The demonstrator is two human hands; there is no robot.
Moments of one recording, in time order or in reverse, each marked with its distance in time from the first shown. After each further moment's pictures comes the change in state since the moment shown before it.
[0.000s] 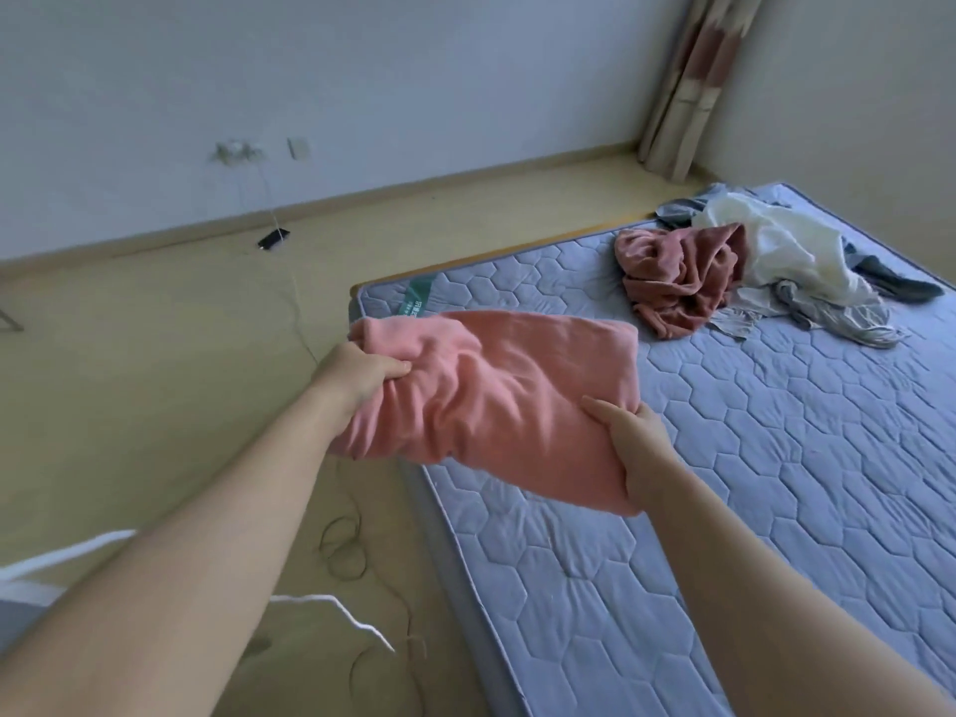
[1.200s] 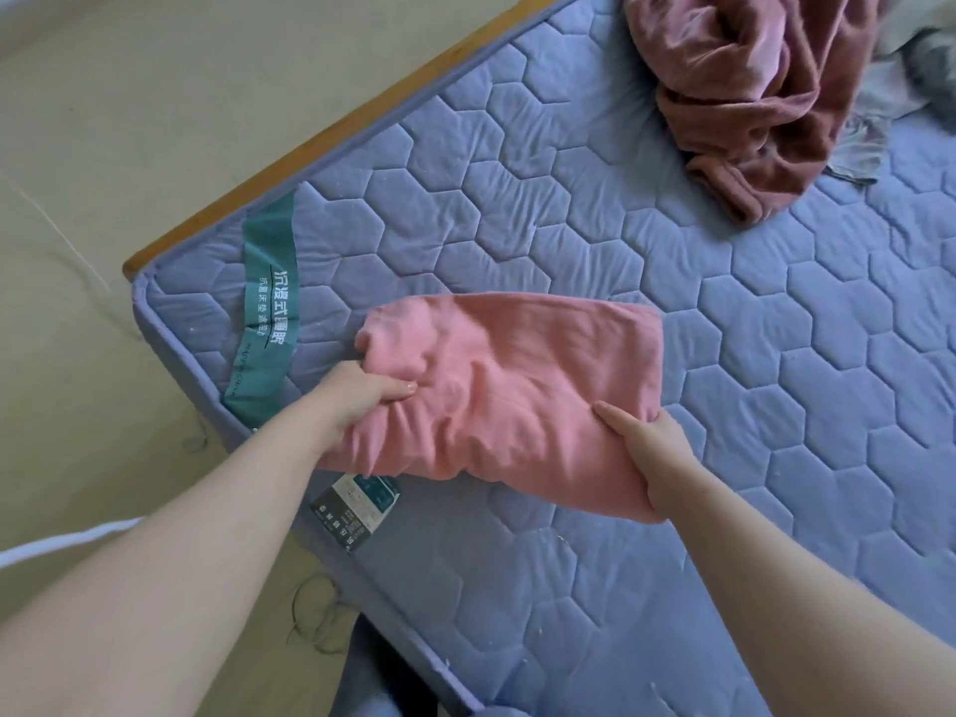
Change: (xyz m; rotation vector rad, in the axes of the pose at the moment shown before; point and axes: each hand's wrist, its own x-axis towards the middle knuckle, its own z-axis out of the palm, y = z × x) left_hand 0.410 -0.061 0.224 0.278 -0.539 -0.327; right_hand 0.383 0.099 0.091 -0.109 0.276 0.429
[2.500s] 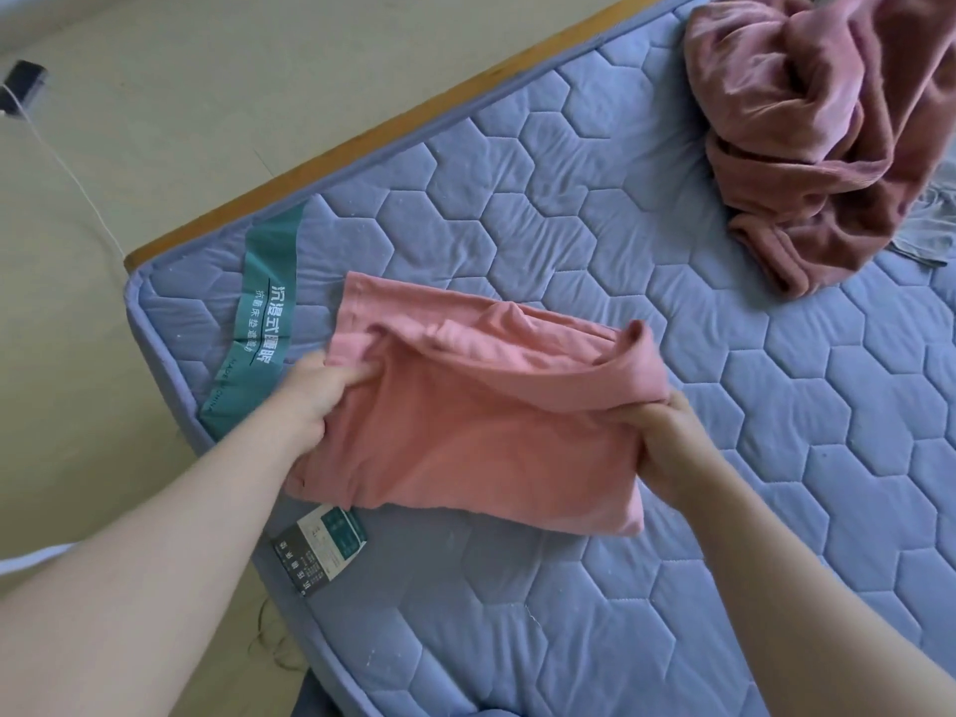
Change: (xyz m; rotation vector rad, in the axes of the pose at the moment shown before) left_hand 0.042 0.019 -0.002 -0.510 0.129 -0.003; right_hand 0.048 -0.077 -0.004 0.271 -0.500 -0.284
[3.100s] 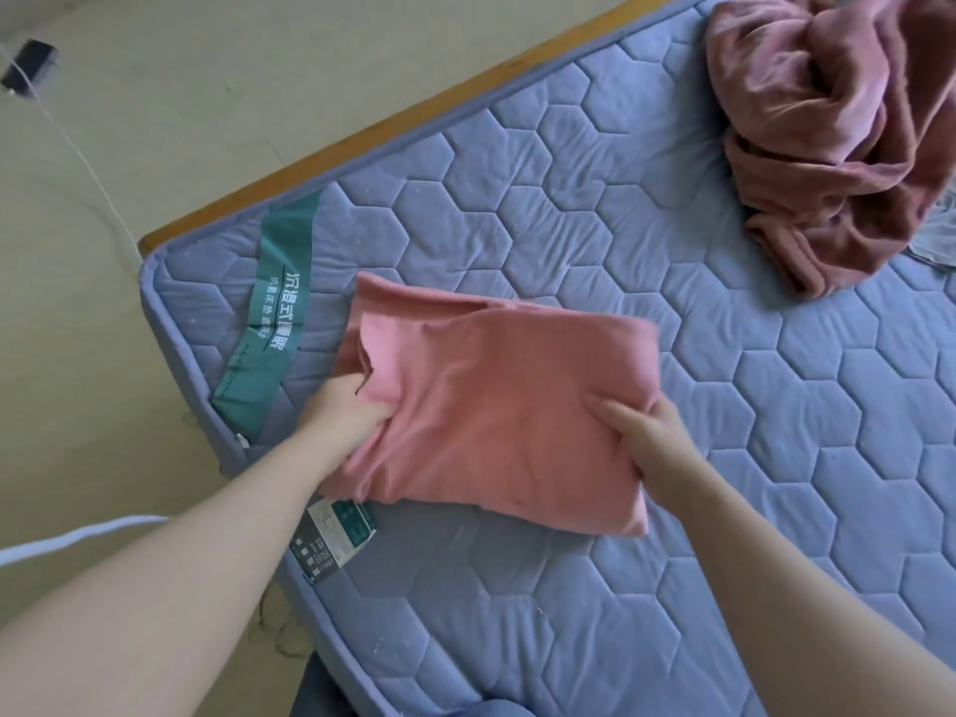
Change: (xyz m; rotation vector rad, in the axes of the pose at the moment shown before) left_hand -0.009 -0.030 -0.002 0.570 0.067 0.066; right_hand 0.006 0.024 0.007 -0.238 0.142 0.044
